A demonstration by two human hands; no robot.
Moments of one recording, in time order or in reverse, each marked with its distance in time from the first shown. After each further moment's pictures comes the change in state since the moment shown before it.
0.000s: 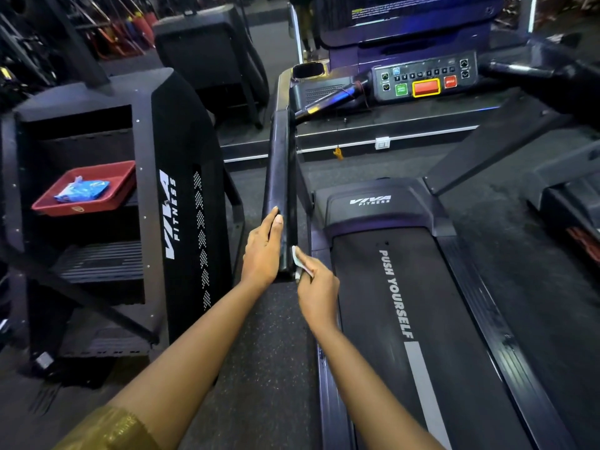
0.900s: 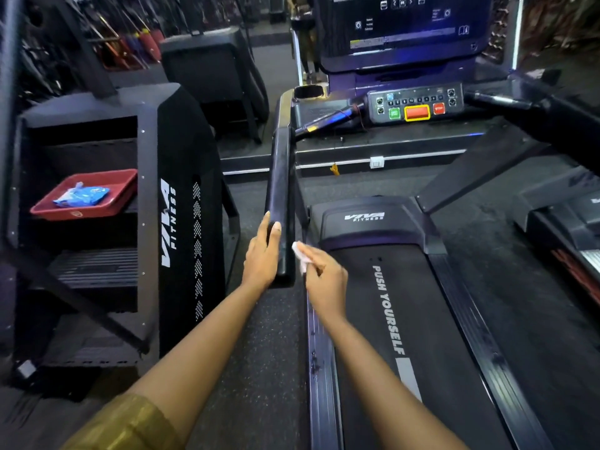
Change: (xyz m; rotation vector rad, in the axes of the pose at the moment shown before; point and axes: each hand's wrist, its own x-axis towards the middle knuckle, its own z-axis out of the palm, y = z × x) left_hand -0.004 0.008 -0.002 -0.054 0.002 -0.015; right_hand 0.014 -0.005 -0.017 0.042 0.000 -0.228
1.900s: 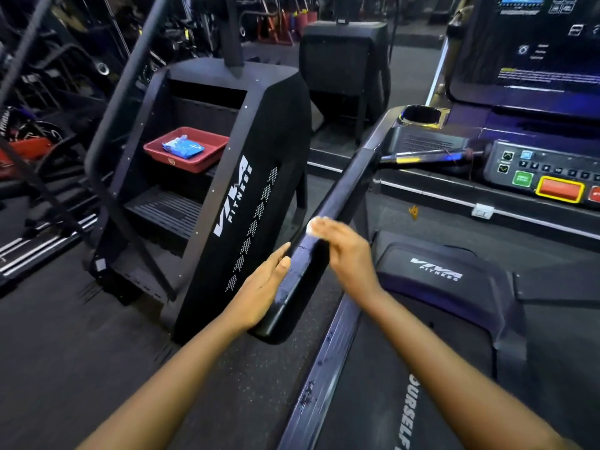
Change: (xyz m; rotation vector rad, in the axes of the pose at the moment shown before) left_hand 0.001 0.025 -0.004 -0.081 0.082 -0.135; right_hand 0.180 0.021 0.019 -0.132 -0.599 -0.553
